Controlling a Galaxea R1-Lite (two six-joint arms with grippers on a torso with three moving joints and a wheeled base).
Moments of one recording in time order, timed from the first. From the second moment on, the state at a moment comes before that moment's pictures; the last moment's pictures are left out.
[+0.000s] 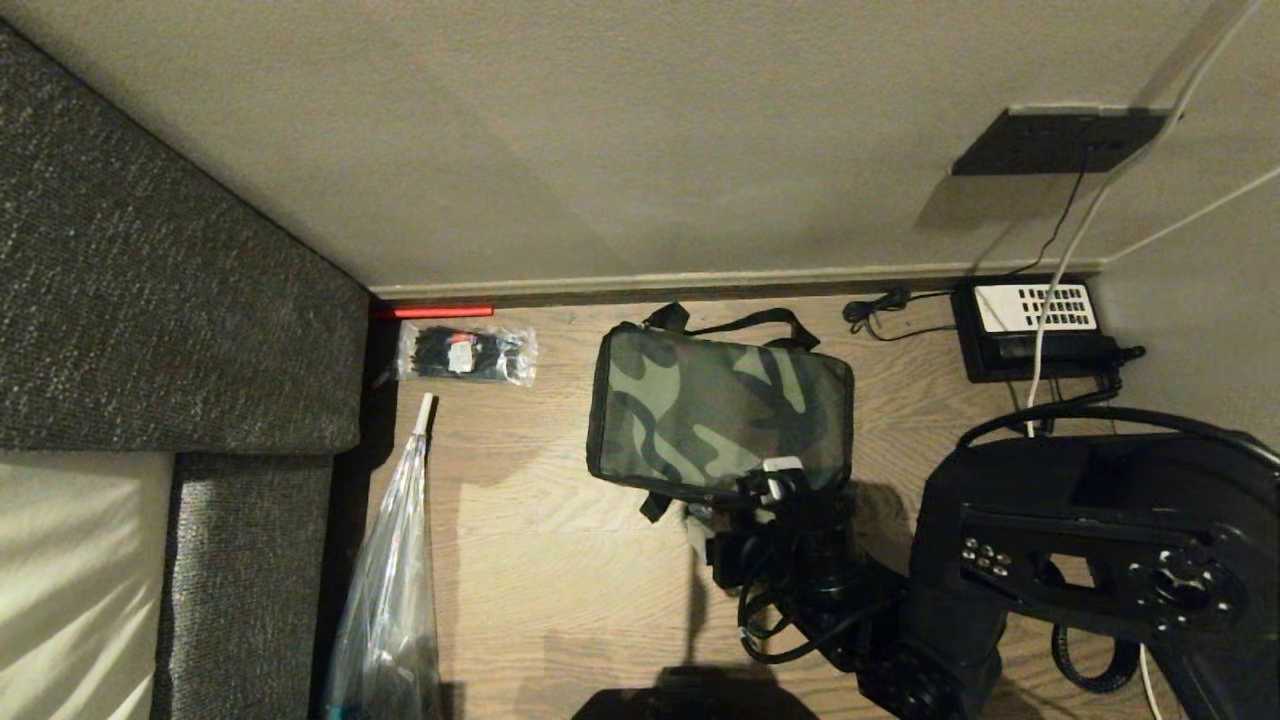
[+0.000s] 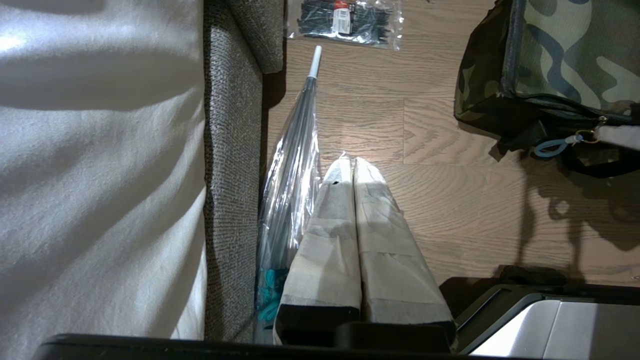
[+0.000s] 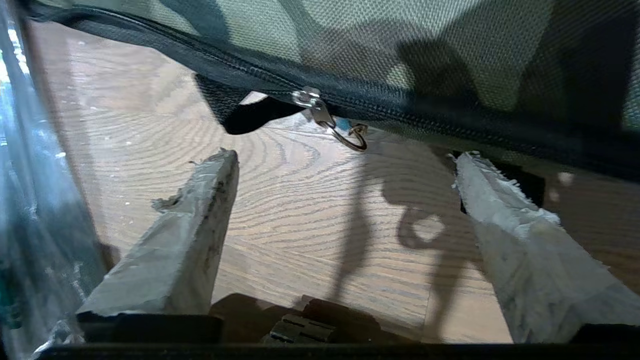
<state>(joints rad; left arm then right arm) 0.00 0.00 0.00 0.00 0.01 -0.01 0.69 2.40 -0.76 -1.31 -0.29 0.28</state>
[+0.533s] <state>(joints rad) 0.00 0.00 0.00 0.00 0.01 -0.01 0.69 2.46 -0.82 -1.32 -0.27 0.29</state>
